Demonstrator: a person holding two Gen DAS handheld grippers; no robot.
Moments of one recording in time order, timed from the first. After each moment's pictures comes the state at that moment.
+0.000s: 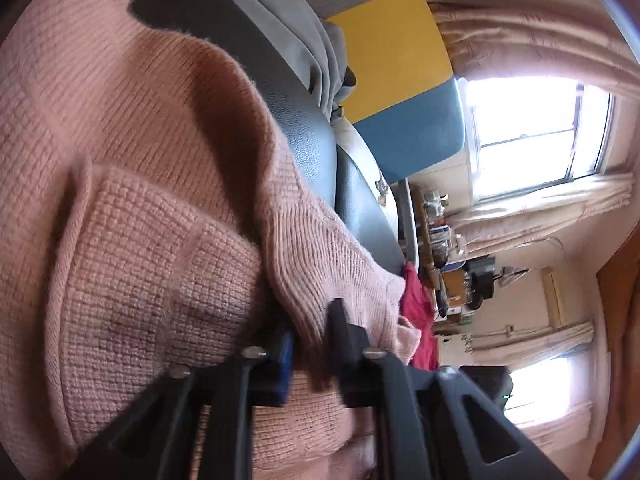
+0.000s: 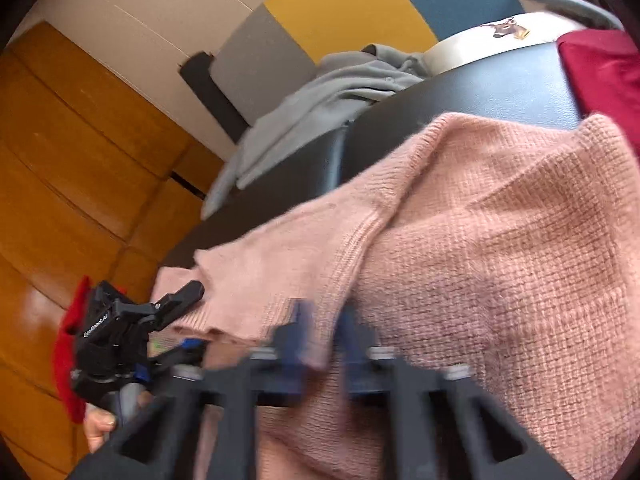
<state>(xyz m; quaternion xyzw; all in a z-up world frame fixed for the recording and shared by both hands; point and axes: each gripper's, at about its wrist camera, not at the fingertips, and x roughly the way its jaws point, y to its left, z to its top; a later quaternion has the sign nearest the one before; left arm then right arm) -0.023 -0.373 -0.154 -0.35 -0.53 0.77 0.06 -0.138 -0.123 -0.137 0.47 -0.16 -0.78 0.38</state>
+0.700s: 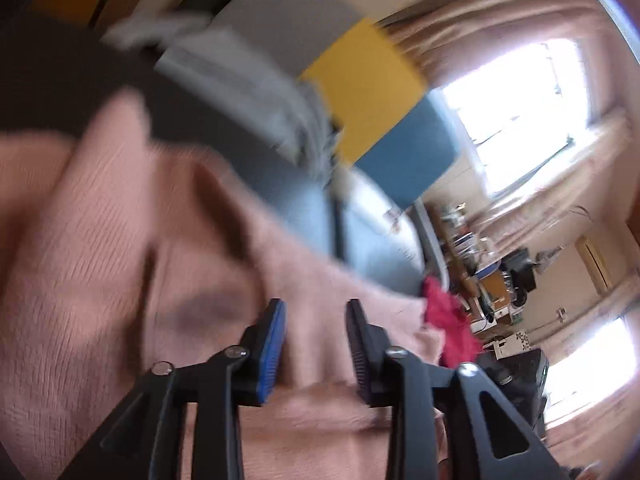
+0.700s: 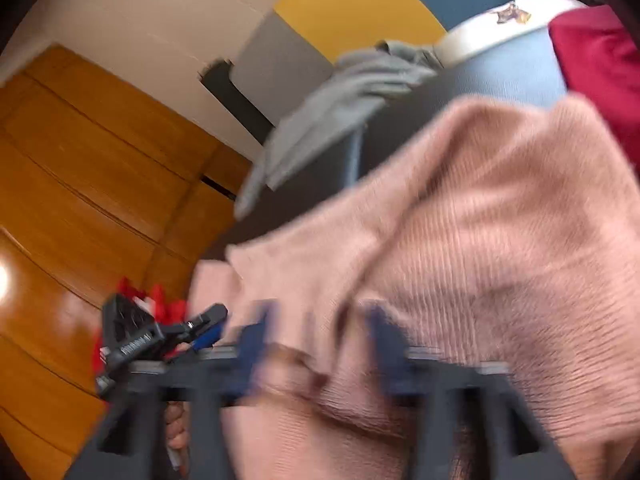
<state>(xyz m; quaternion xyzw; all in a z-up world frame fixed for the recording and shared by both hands) 0.028 -0.359 -0.089 -0.29 -0.40 0.87 -0.01 -0.142 -0.077 -0.122 0.45 -0.24 -0.74 0.44</state>
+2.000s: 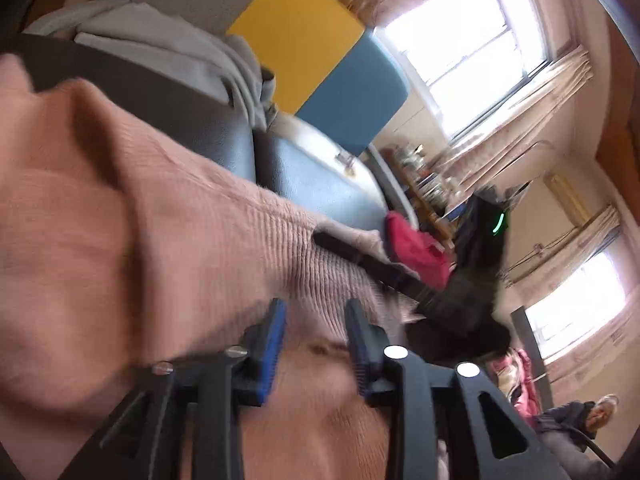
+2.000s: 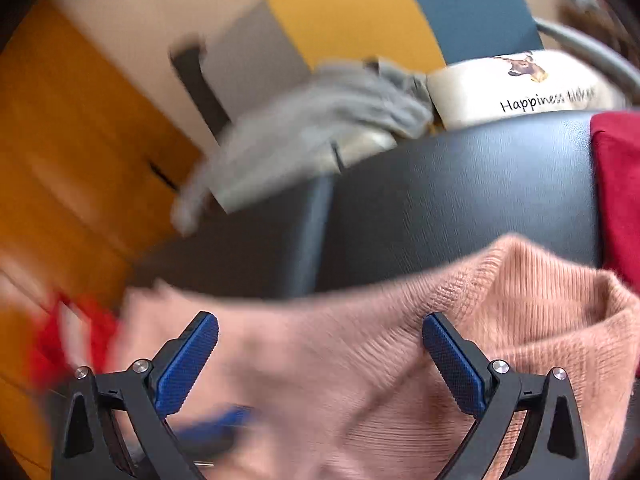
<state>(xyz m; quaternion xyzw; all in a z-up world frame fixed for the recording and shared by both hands) -0.002 -0.296 -0.121 -0.32 -0.37 0.87 0.08 -0.196 -0.156 -0.124 0.45 -0.02 -0.81 0.37</state>
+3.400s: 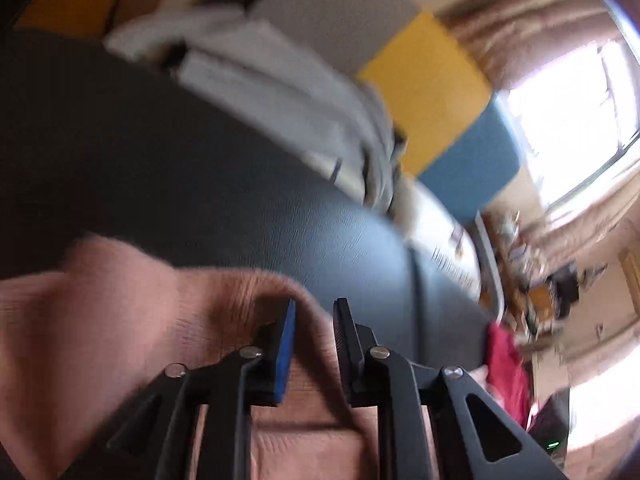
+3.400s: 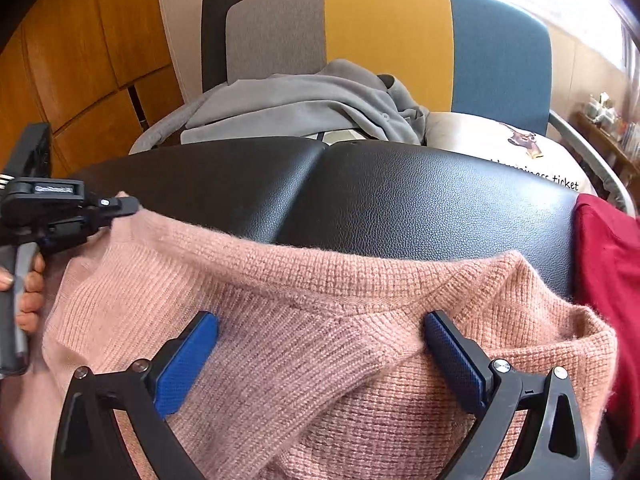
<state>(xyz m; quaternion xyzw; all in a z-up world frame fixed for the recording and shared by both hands) -0.064 -0.456 -0.117 -0.33 -0.40 0.85 -0.10 -0.169 -0.174 -0.135 0.40 0.10 -0.85 0.33</state>
